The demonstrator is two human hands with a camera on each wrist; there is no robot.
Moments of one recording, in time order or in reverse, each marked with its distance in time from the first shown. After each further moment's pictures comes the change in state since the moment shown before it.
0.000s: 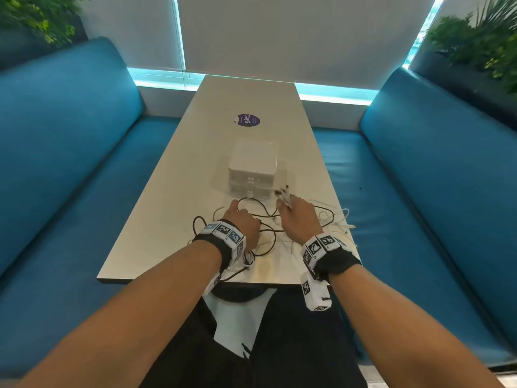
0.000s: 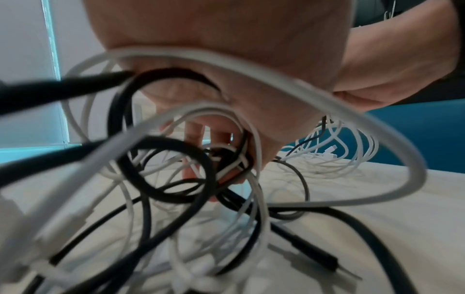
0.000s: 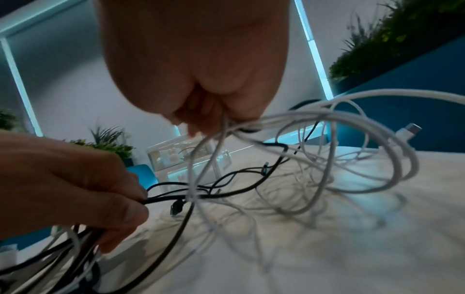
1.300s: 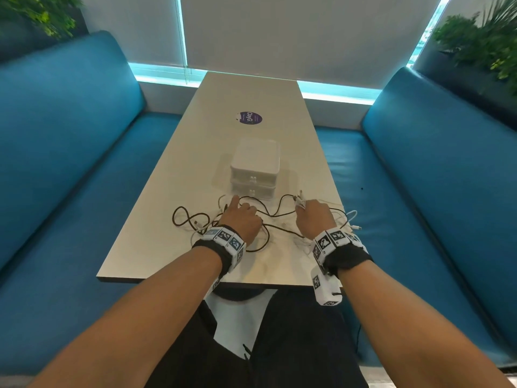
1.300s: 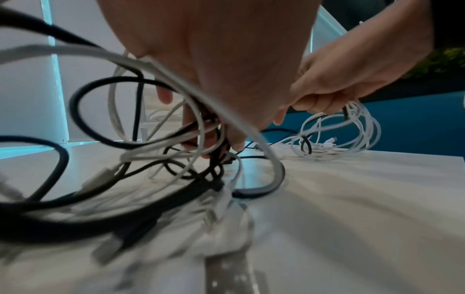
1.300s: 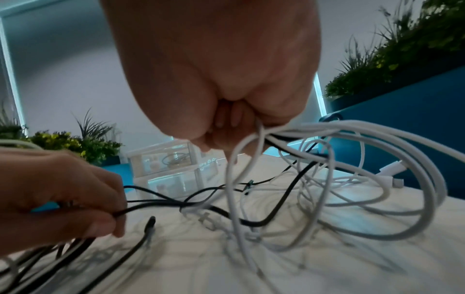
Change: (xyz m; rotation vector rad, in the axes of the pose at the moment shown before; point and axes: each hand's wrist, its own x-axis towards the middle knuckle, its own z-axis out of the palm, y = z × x) left_hand -0.001 -0.003 0.008 0.102 0.173 -0.009; right_hand 0.020 0.031 -0.004 -0.243 -0.066 0.237
